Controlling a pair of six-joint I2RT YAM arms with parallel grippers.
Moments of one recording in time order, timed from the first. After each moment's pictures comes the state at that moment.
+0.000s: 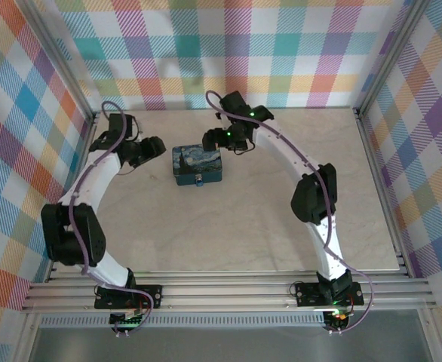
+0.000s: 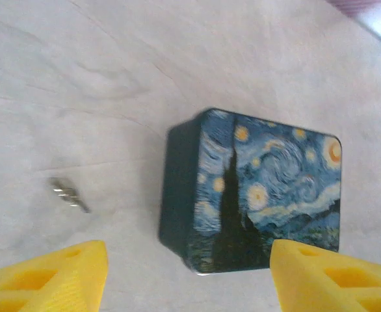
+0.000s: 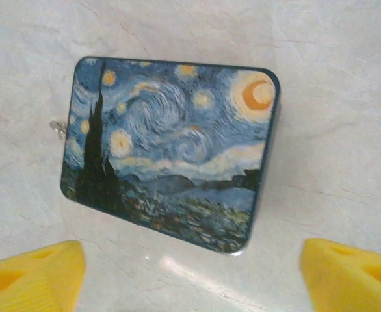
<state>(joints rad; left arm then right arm) -0.02 1.57 1.31 -0.63 0.22 -0.47 0.60 2.18 2.17 -1.02 -0.19 0.38</state>
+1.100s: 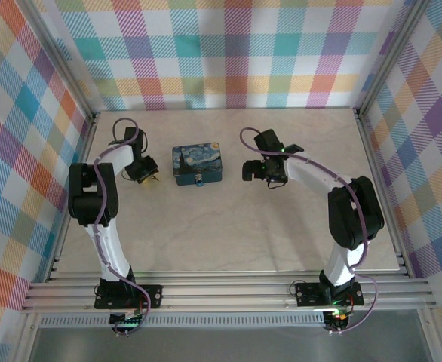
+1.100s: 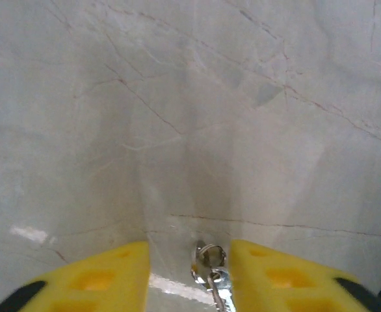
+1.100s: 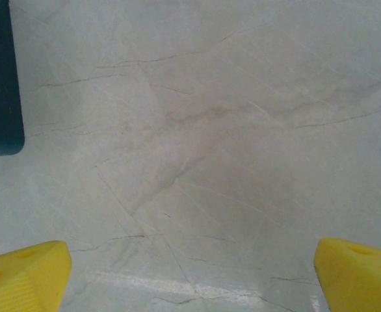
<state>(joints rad) 0.01 2.02 1.41 -0.67 0.05 -0.58 0.49 1.78 1.32 -0.67 0.04 0.45</state>
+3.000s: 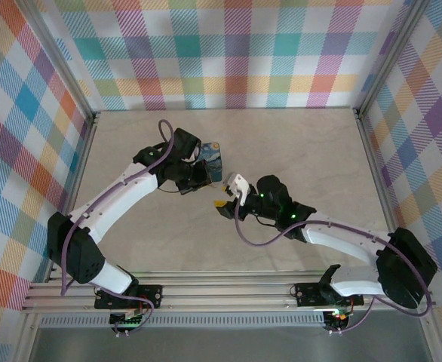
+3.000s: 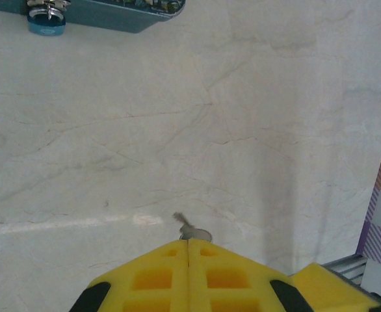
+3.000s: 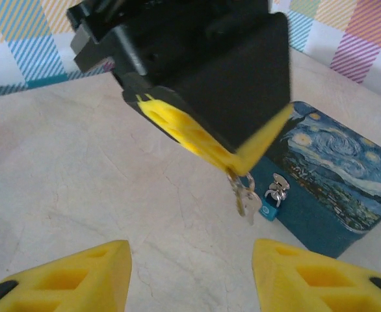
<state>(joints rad) -0.59 1.51 1.38 -0.90 0.22 -0.87 0.86 1.26 0.69 0.23 -0.23 -0.15</state>
